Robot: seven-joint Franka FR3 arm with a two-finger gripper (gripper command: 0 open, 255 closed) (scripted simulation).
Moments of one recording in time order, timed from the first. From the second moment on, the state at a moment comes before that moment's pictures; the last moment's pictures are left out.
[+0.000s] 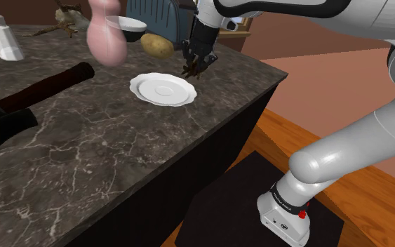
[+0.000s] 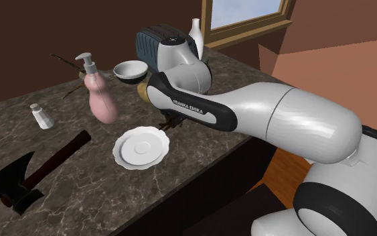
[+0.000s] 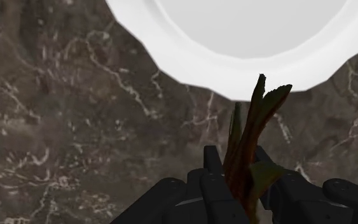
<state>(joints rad) -0.33 -0.27 0.57 -1.95 0.13 1.85 1.39</state>
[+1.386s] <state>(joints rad) -0.34 -0.23 0.57 -1.74 0.11 1.68 1.41</state>
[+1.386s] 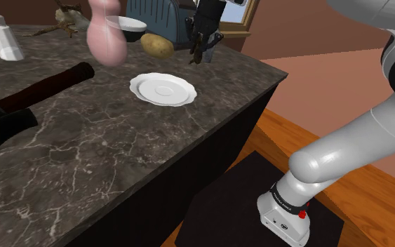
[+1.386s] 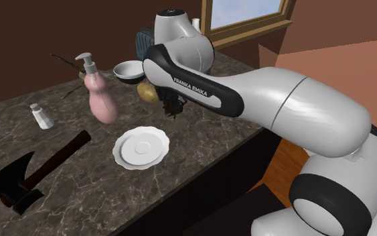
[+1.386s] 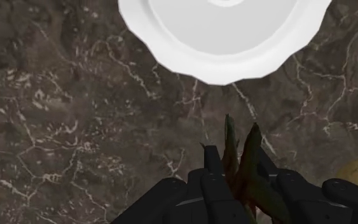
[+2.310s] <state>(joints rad) -0.25 -0.13 0.76 -1.58 0.04 1.61 1.70</state>
